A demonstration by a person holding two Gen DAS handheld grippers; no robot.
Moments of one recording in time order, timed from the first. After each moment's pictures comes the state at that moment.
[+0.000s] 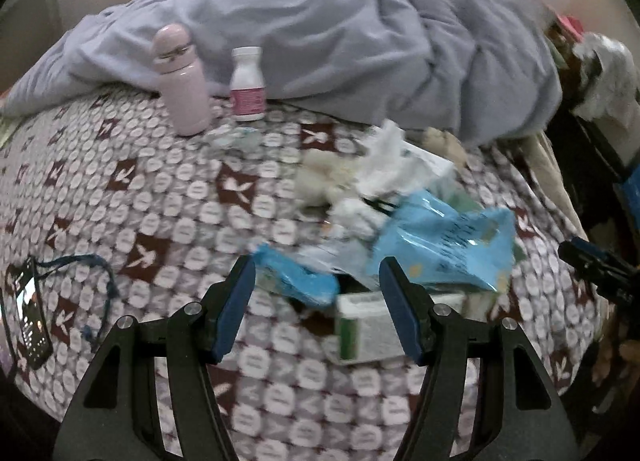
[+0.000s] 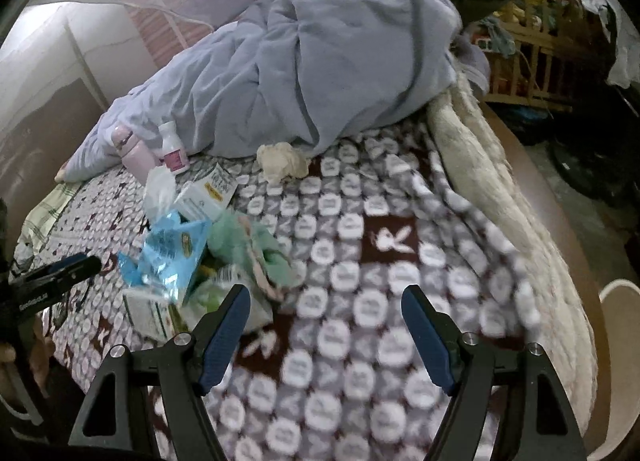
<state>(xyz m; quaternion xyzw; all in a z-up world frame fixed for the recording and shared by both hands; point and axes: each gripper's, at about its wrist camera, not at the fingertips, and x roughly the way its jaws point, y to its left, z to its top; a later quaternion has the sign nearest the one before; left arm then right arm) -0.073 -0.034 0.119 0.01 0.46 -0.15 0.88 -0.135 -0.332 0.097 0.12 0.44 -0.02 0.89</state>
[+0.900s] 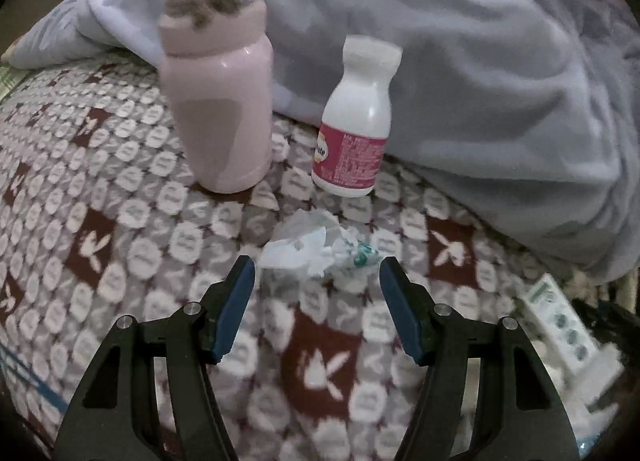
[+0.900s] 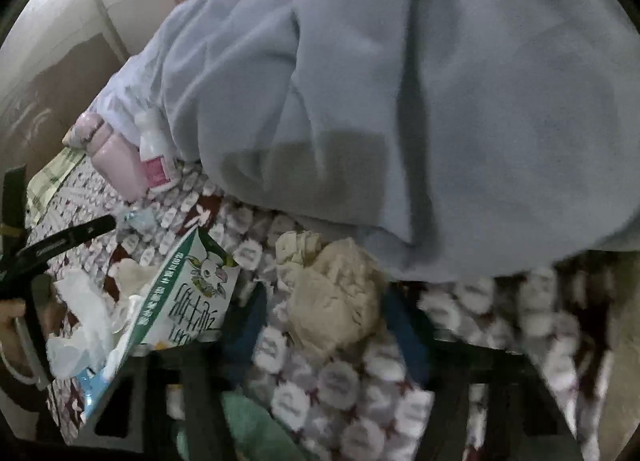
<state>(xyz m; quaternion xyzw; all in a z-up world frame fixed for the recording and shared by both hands) 0.128 0.008 0.038 -0.06 0.48 -0.07 0.87 0.062 -0.306 0.034 0.06 0.49 0.05 0.87</state>
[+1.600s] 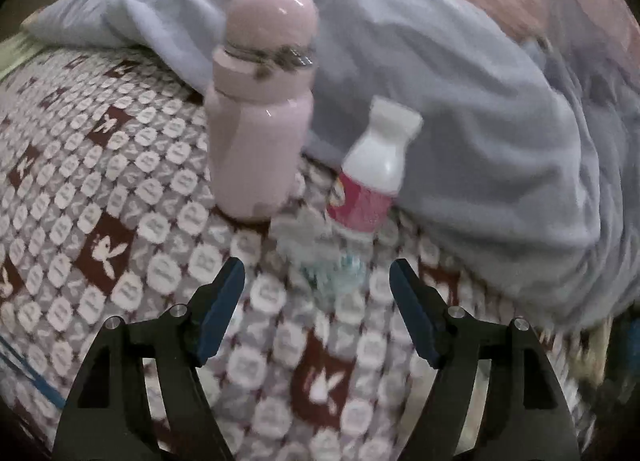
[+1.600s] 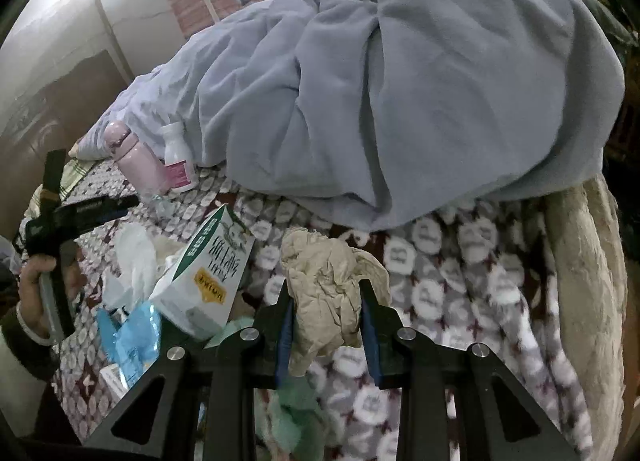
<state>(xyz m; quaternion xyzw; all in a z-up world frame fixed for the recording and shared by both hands) 0.139 0.036 0.069 -0.14 0.44 -0.06 0.89 -0.012 -0.315 0.075 0.08 0.45 0.05 0.89</state>
